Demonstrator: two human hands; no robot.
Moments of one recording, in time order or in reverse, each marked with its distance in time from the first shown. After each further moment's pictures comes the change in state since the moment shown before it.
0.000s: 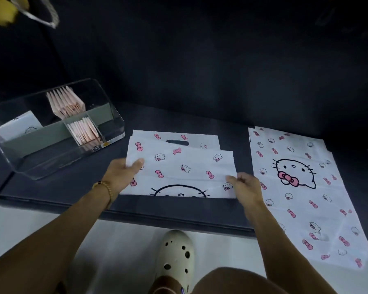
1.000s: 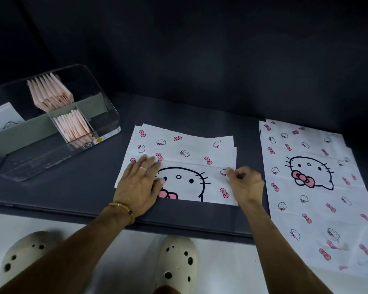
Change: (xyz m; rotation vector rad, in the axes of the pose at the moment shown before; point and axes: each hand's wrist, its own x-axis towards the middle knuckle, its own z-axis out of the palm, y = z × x) left_hand 0.002 -0.037 0.042 1.119 -0.059 0.593; right_hand 0.034 0.011 0.033 -0.237 0.180 -0.091
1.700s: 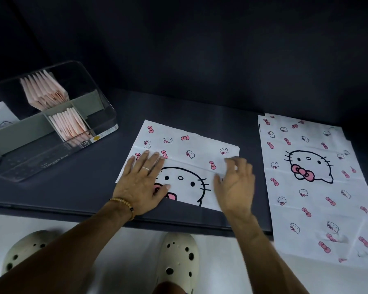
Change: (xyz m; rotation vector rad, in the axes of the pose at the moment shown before) left_hand 0.002 -0.002 0.009 0.190 -0.107 0.064; right_hand -0.039 -0.008 0.013 -0.538 0.154 -0.503
